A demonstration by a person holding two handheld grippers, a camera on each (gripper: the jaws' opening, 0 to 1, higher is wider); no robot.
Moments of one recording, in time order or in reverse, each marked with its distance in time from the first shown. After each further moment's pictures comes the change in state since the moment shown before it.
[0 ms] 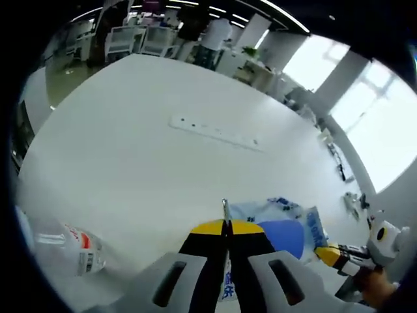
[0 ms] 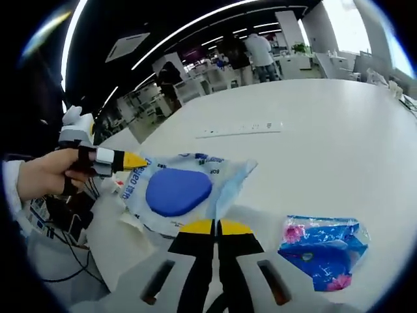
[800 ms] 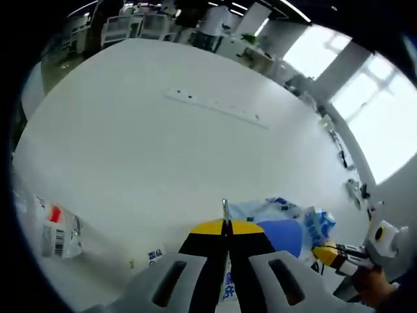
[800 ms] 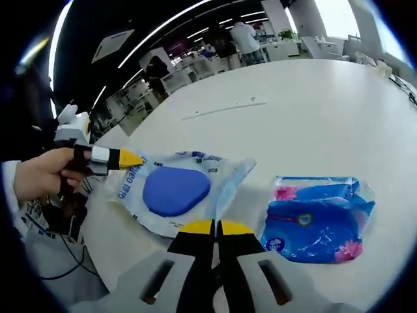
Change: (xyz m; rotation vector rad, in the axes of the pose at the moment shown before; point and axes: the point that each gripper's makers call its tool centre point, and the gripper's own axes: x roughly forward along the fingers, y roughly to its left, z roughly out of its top) left arm 0.029 0.004 -0.049 -0.003 0.089 -0.004; right arm -0.003 -0.014 -0.055 0.064 0.064 -0.046
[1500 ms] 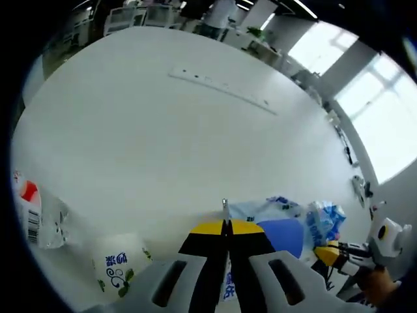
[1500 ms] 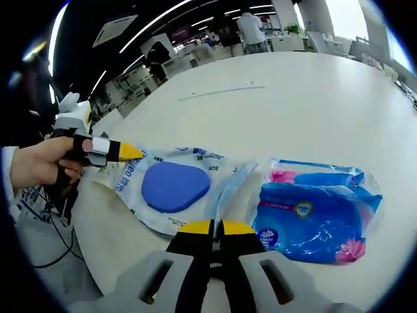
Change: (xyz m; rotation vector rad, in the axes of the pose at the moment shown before) left arm 0.022 0.012 -0.023 -0.019 0.039 0.014; right arm 0.016 -0.018 -0.024 -0.066 0.082 -0.024
